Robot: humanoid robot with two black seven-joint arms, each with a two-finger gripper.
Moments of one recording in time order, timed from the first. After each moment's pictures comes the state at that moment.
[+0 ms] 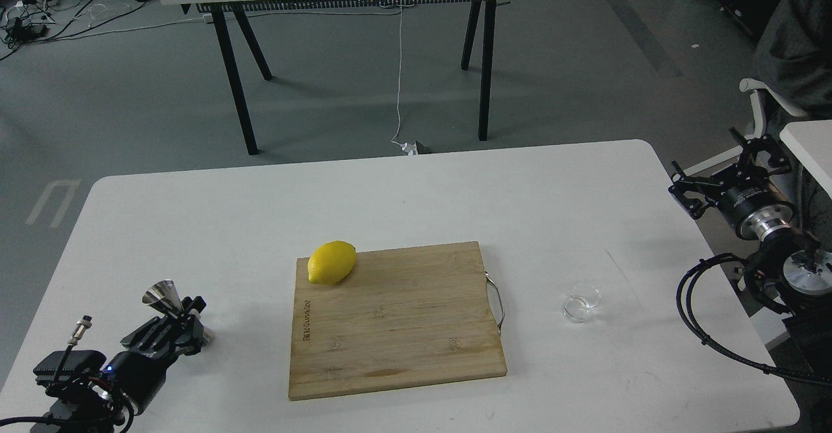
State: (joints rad) left arm -0.17 0.40 -0.74 -0.67 1.73 0.49 -0.49; right arm 0.51 -0.44 1.15 0.49 0.21 0.49 -0.06
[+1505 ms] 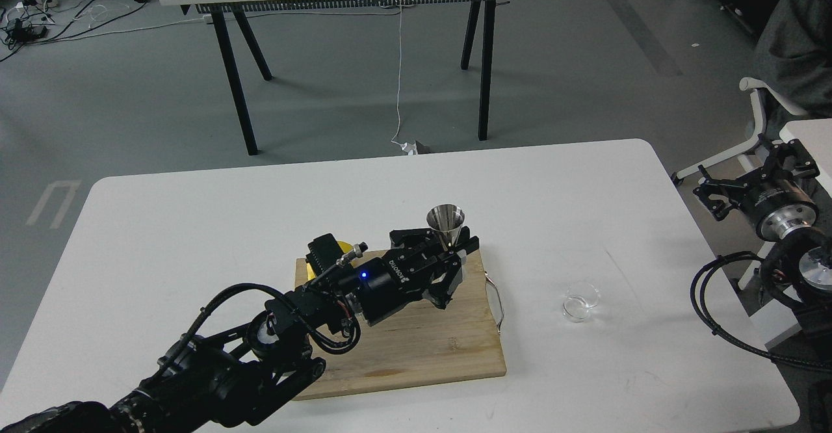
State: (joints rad) left arm -0.62 -0.04 -0.42 -0.71 2.08 0.49 -0.49; right arm 0.59 -0.43 1.14 0.31 0.21 0.49 -0.06
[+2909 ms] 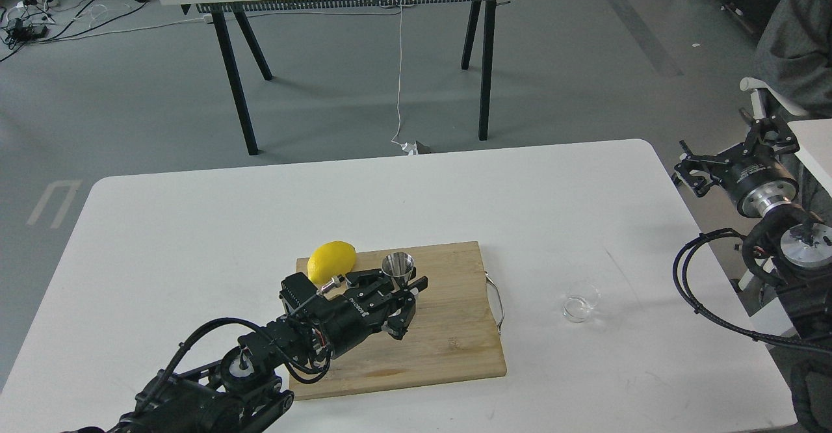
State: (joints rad) left arm -0.54 -0.04 -0.41 -0.55 2.08 0.49 -0.49; right arm 0.66 -0.41 1.13 0.32 0.21 0.49 -0.06
